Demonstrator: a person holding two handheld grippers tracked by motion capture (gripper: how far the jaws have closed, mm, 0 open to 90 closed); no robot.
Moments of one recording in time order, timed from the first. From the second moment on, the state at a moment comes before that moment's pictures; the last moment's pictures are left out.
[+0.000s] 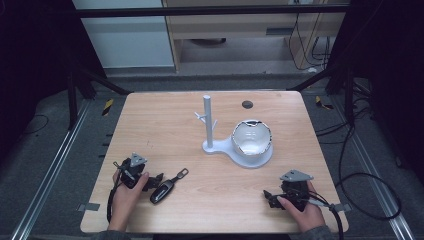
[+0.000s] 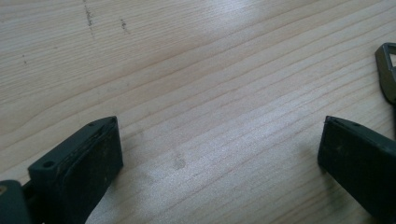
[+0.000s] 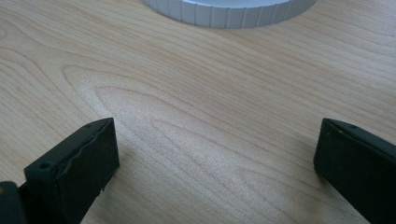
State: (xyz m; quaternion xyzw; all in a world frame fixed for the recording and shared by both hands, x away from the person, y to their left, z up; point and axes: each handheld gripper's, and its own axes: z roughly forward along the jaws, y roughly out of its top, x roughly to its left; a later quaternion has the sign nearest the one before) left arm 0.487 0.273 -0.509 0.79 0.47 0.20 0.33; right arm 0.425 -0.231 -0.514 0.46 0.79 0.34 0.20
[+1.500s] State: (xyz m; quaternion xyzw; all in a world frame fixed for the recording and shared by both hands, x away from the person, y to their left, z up) left arm 0.438 0.223 -0.462 0.82 0.40 0.19 0.36; right arm 0.423 -0.229 -0.514 0.46 0.79 0.34 0.20
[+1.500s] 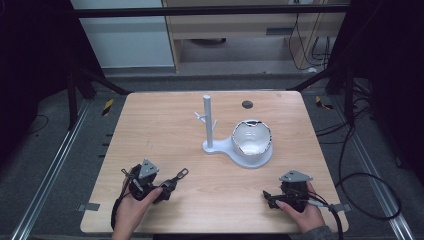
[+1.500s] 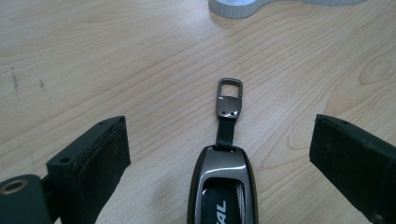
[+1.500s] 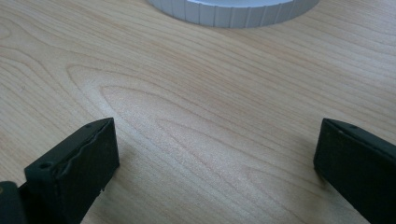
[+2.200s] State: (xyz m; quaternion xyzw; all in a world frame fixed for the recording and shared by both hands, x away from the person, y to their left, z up) left arm 0.460 0.184 -0.444 0.89 0.36 0.12 0.25; right arm 0.423 -0.229 -0.514 0.46 0.80 0.34 0.20
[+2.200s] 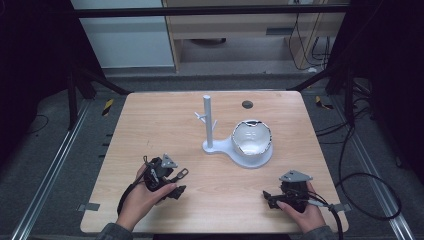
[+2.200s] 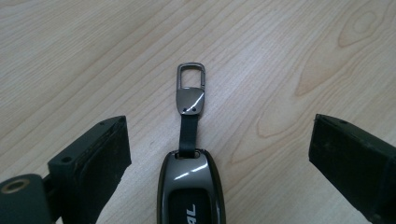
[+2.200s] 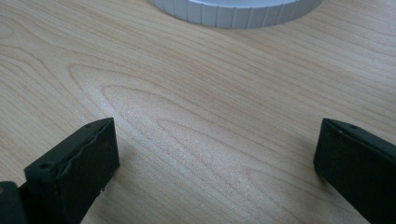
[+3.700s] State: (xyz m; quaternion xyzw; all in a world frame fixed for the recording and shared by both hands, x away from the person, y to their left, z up) left arm 0.519 0.161 -0.456 0.93 0.36 0.02 0.09; right arm 0.423 -0.229 -0.514 0.46 0.80 0.34 0.20
